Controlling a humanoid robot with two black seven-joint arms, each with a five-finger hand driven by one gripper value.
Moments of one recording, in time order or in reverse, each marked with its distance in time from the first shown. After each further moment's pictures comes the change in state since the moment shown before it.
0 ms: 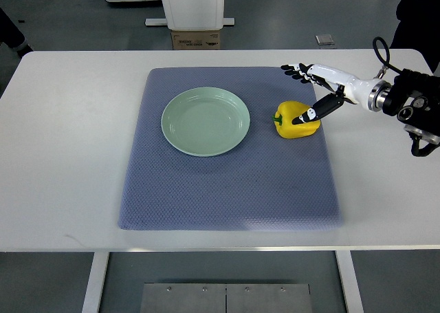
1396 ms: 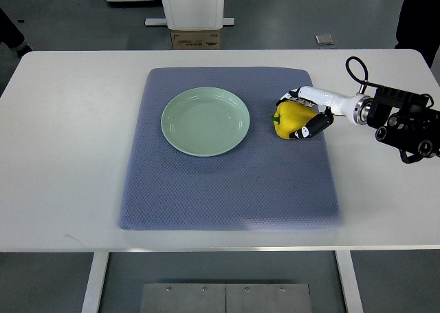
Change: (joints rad) left arm 0.000 0.000 0.000 0.000 0.000 0.000 0.000; right arm 0.022 0.132 -0.251 -0.152 -0.018 -0.115 0.027
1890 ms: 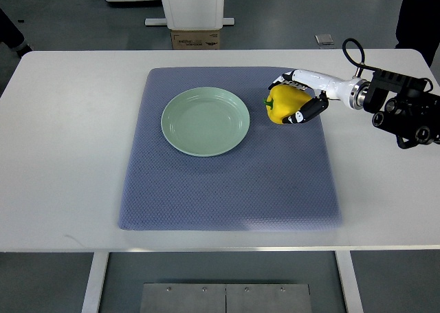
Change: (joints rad) left arm 0.000 0.000 0.000 0.000 0.000 0.000 0.000; right arm 0.062 0.027 0.002 -0.005 0.006 0.002 0.025
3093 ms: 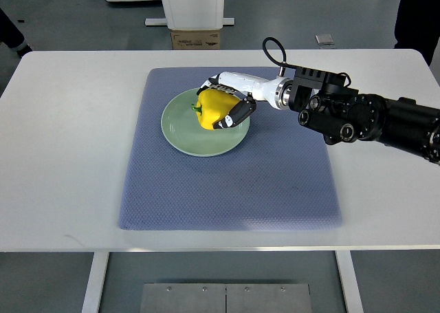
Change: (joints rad) left arm 0.000 0.000 0.000 0.000 0.000 0.000 0.000; right arm 0.049 0.282 -0.001 -0.090 0.095 0.046 -0.051
